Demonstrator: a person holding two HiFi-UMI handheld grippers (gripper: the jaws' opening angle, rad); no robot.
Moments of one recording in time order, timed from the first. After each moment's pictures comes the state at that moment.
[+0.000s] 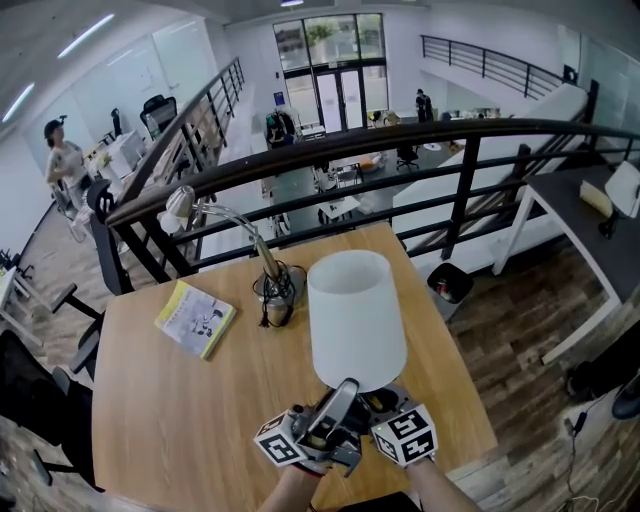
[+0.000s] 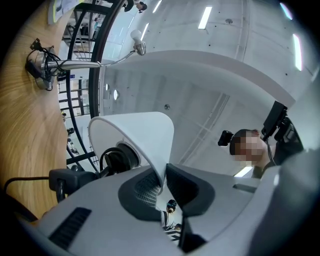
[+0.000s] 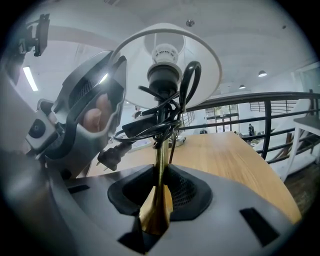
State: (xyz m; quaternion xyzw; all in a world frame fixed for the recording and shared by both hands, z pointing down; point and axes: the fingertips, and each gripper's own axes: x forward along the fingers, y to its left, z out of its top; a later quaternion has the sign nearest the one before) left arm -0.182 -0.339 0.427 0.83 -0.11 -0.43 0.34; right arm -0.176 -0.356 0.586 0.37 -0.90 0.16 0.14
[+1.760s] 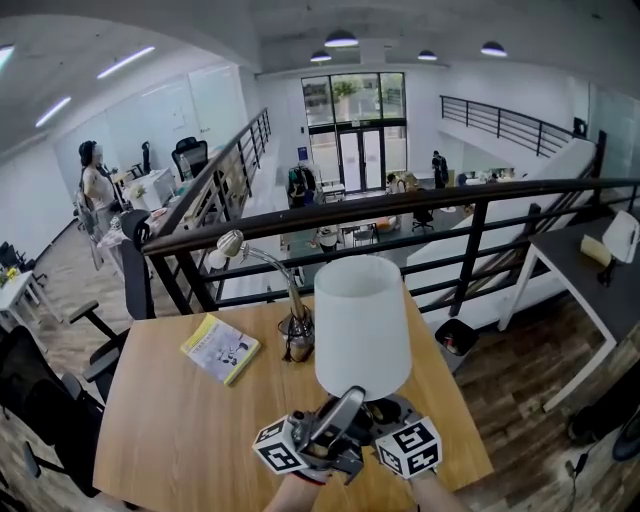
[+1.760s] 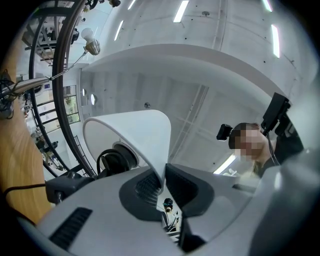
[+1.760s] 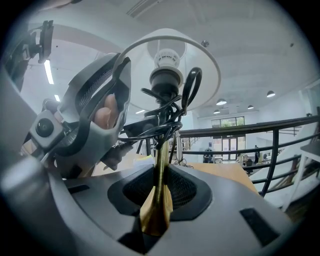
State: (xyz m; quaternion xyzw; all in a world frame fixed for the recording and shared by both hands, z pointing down) left arm -0.192 -0.305 0.322 0.87 -0.09 -0.43 0.23; right arm -0.193 -0.350 0.477 0.36 -0.93 0.07 0.08
